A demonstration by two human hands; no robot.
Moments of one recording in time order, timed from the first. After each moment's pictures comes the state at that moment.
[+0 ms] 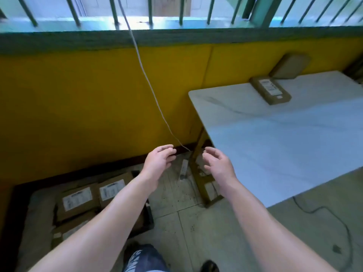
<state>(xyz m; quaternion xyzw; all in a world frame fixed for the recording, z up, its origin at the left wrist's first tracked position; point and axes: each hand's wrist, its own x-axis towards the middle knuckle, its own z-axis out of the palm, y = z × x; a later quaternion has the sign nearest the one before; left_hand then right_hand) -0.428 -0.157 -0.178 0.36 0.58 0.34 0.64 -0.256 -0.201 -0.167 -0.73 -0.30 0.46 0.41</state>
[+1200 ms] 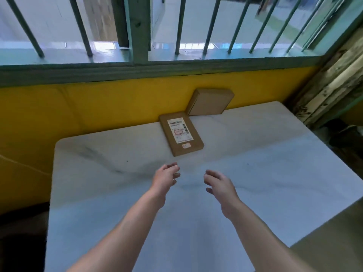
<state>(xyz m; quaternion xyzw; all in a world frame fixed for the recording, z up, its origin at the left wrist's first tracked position) 0.121 0.023 -0.192 0.31 0.57 0.31 0.69 0.278 -0.039 -0.172 -0.76 -0.25 0.47 0.38</state>
